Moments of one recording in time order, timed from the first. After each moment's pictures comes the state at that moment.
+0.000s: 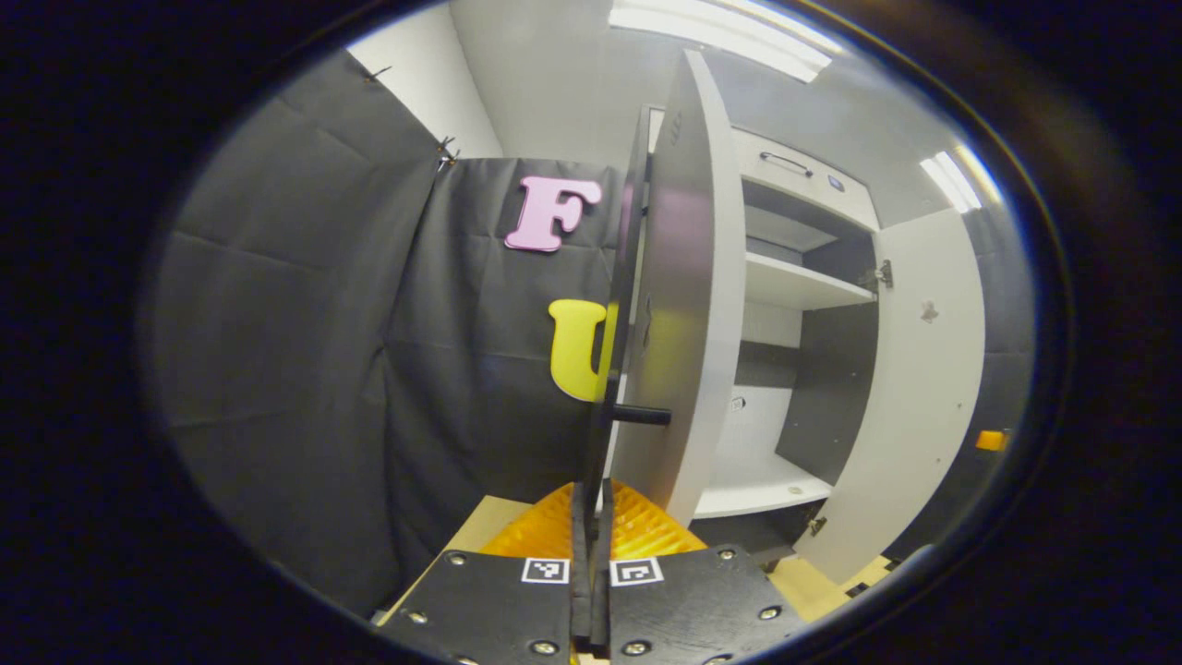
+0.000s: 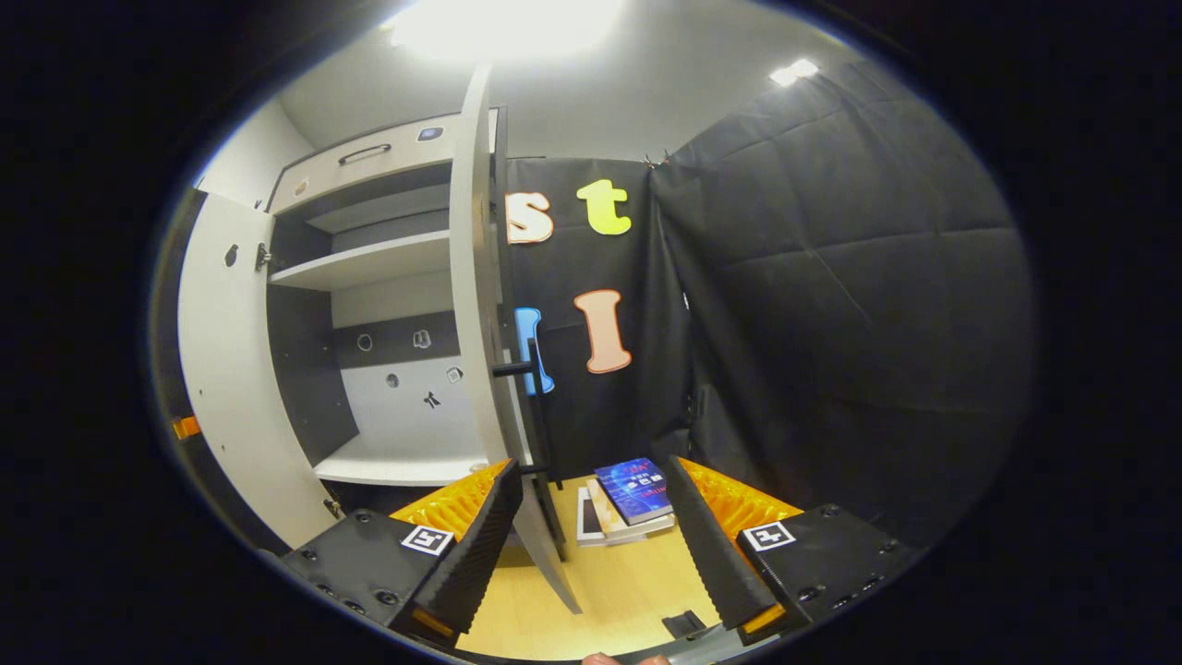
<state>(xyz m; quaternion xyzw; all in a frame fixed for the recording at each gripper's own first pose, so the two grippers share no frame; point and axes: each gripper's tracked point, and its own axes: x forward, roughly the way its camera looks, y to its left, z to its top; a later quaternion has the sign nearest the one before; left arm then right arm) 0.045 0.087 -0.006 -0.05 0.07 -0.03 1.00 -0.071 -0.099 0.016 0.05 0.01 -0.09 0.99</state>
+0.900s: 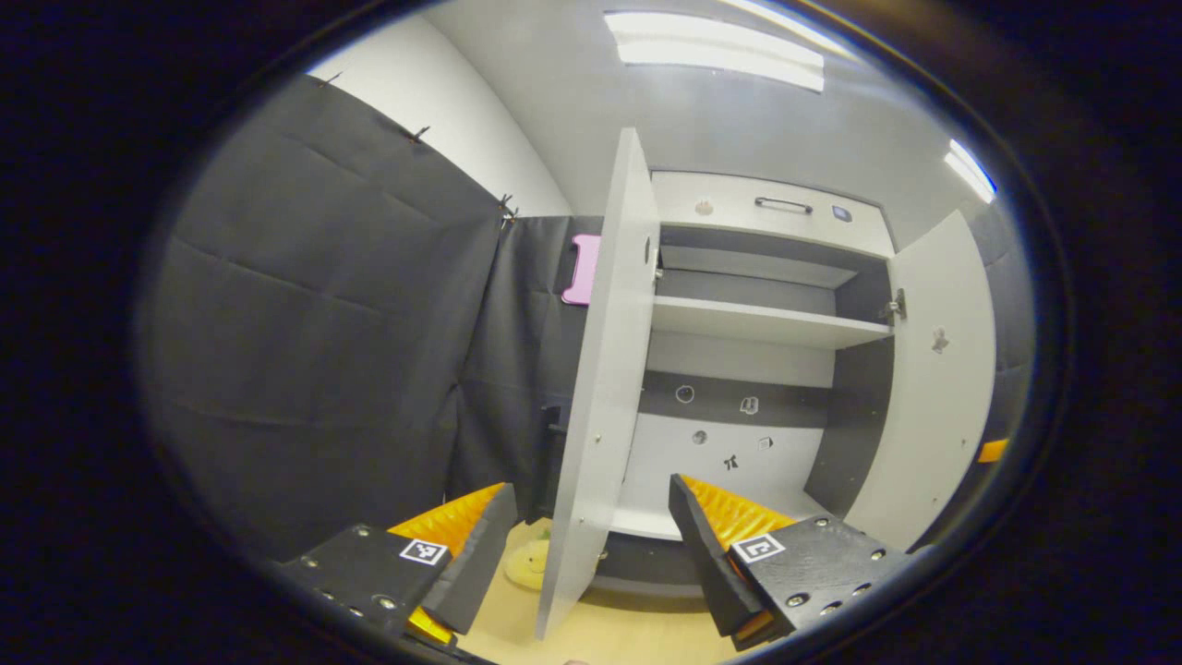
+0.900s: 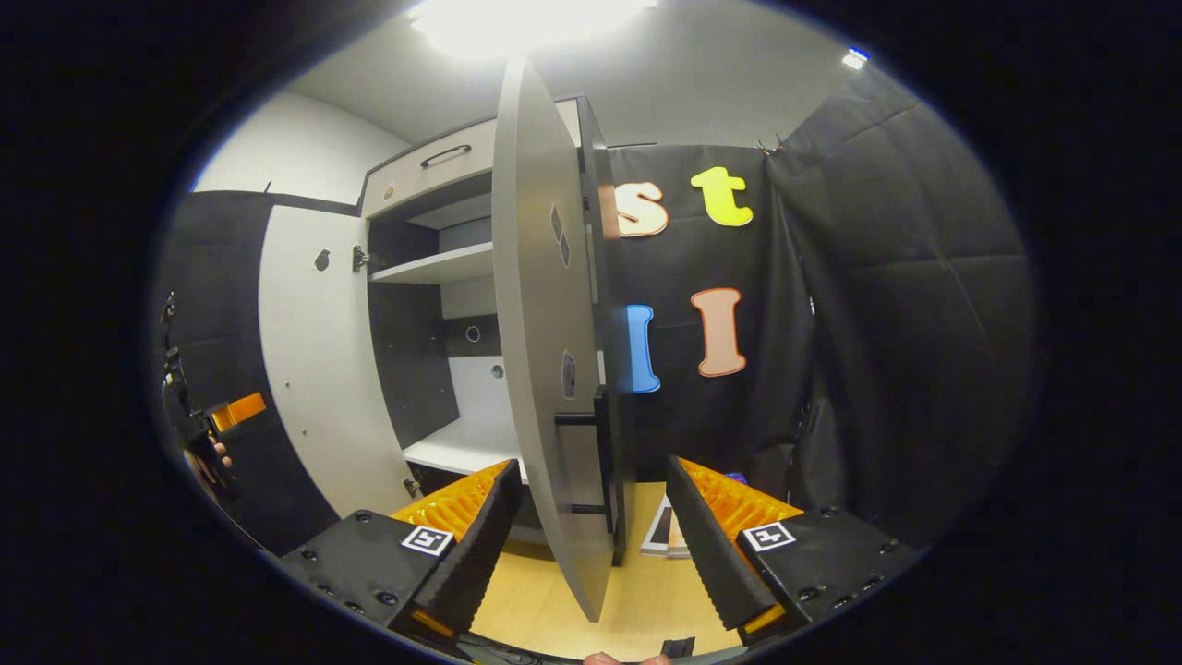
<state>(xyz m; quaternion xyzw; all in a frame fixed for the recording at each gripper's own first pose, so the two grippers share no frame) -0.038 0.003 0.040 -0.03 0.00 0.11 0.99 -0.044 -0.087 0.050 0.03 0.04 0.13 0.99</state>
